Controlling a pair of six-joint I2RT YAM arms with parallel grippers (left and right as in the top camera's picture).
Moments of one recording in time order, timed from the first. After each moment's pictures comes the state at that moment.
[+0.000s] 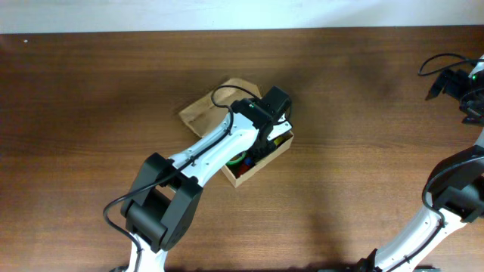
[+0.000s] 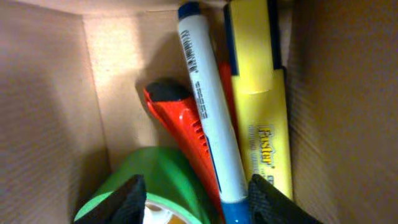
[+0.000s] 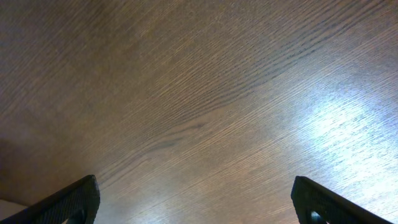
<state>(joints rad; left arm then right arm) -0.69 2.05 1.60 -0.93 -0.11 0.29 -0.54 2.19 2.29 -1.57 -0.07 0.12</state>
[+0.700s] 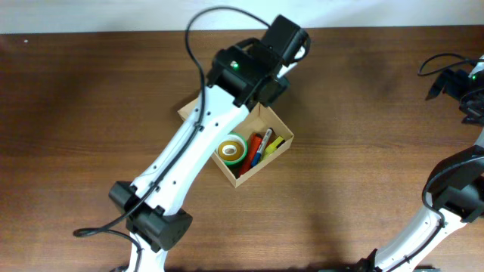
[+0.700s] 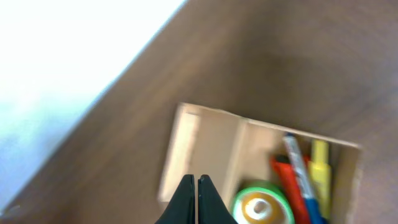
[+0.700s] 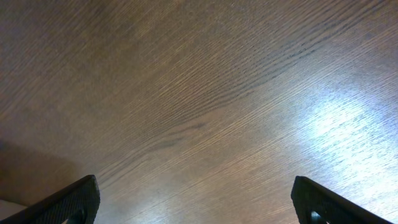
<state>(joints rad) -0.69 2.06 2.41 -1.31 -0.37 0.21 -0.54 2.19 2.29 -1.57 -0.07 0.12</state>
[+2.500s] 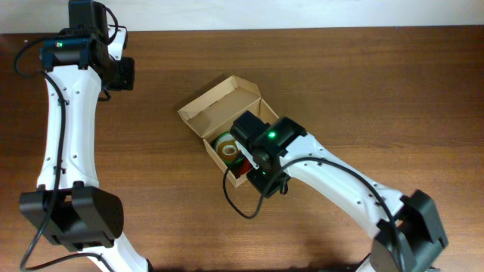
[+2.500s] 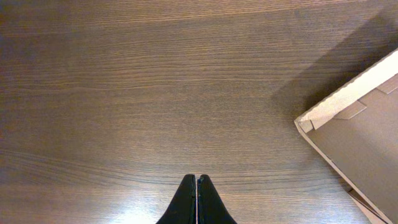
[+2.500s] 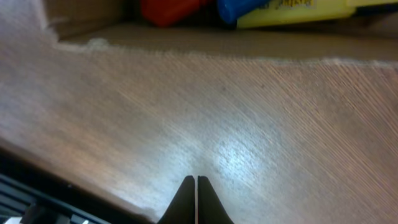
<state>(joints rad) 0.07 1.90 1.99 -1.22 -0.10 0.15 0.73 1.76 1.40 -1.25 -0.01 0.05</state>
